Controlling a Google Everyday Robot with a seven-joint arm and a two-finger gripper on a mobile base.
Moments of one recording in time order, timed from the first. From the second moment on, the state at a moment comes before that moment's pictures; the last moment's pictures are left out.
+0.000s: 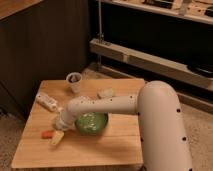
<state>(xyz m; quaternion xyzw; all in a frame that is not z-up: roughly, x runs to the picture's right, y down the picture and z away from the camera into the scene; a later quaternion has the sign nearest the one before) -0.296 0.230 0.797 -0.38 -0.37 0.06 0.85</state>
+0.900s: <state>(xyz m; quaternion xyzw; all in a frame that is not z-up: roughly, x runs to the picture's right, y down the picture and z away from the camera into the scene) -0.296 0.227 0.796 -0.38 -0.36 0.06 0.85</state>
